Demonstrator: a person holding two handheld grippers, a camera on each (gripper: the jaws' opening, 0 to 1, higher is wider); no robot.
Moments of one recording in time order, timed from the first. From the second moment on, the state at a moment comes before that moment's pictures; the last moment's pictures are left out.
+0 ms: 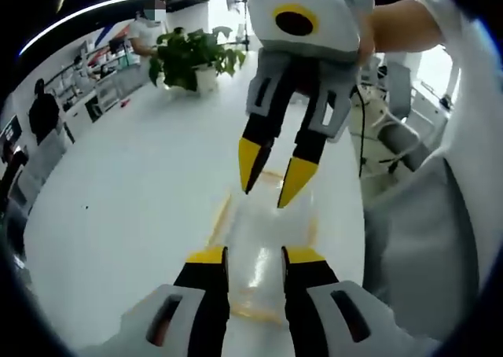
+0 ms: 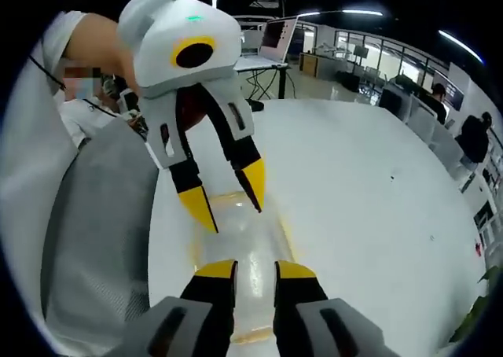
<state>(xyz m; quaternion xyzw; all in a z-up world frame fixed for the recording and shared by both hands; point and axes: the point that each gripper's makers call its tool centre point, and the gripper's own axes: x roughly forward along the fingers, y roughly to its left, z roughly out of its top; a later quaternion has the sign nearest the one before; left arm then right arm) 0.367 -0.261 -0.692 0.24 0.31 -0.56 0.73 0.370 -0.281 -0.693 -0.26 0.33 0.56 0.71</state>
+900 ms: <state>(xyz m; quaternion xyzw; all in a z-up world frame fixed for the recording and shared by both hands) 0.334 -0.284 -0.720 0.28 0.29 -0.62 0.67 0.386 -0.264 -0.716 -0.30 0.33 0.57 0.69</state>
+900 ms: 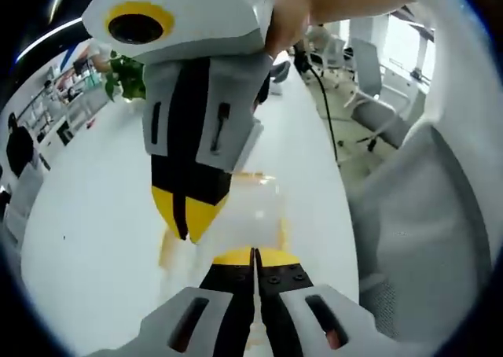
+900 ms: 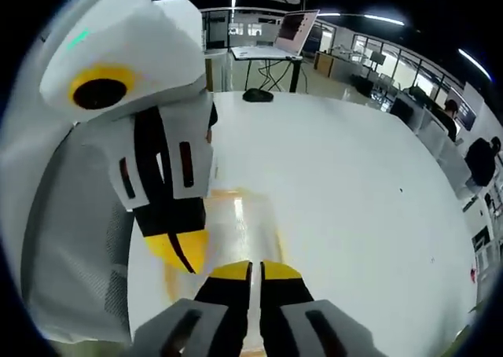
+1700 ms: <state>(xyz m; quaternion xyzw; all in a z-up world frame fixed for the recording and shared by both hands) 0.314 -0.290 -0.722 0.27 0.29 -0.63 0.67 0.407 -0.265 -0.729 -0.28 0.36 0.57 0.68</state>
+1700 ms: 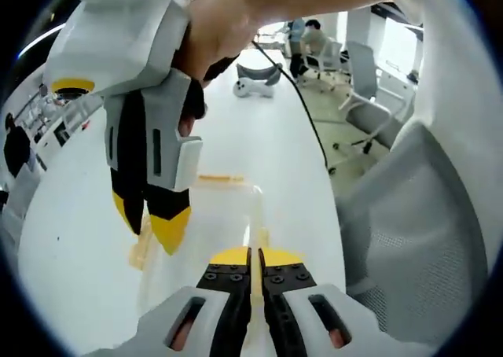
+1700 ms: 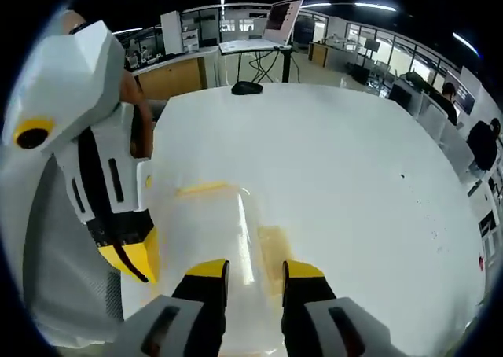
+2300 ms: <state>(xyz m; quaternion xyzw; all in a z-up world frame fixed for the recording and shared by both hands) 0.319 -0.290 -0.731 0.37 0.24 -0.59 0.68 0.394 -0.260 -0.739 -0.32 0.42 0.64 0.55</state>
